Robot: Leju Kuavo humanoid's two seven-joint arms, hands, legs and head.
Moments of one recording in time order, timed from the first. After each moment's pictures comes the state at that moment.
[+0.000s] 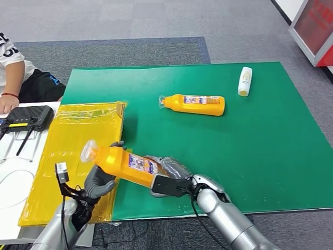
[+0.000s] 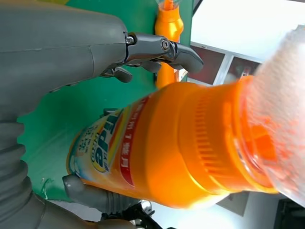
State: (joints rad) left arm -0.22 0.00 -0.24 -0.96 0.20 -0.76 -0.62; right arm -0.36 0.07 0.57 -1.10 0.41 0.14 -0.42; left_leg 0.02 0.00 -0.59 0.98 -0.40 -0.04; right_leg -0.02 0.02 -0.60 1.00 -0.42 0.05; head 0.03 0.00
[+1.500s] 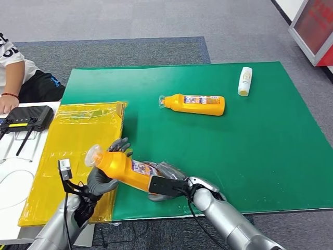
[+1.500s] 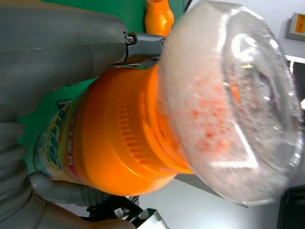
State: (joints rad) left arm -0.26 0.01 -0.30 -0.96 0.20 -0.74 -0.65; right arm -0.41 0.09 0.63 -0.94 0.35 0.16 -0.44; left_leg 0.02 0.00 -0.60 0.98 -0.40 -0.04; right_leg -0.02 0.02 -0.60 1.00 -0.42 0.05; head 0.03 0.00
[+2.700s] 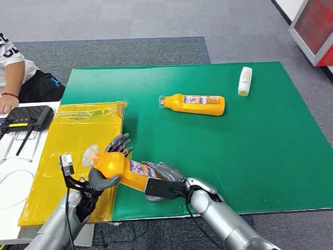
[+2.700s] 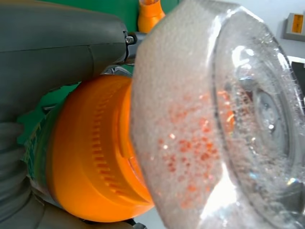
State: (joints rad) left arm -0.29 0.00 -0.30 -0.95 0.18 -0.73 -0.64; right arm -0.40 0.10 0.63 -0.96 0.39 0.14 -0.42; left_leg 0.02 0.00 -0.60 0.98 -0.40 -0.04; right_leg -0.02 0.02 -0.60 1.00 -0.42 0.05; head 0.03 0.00
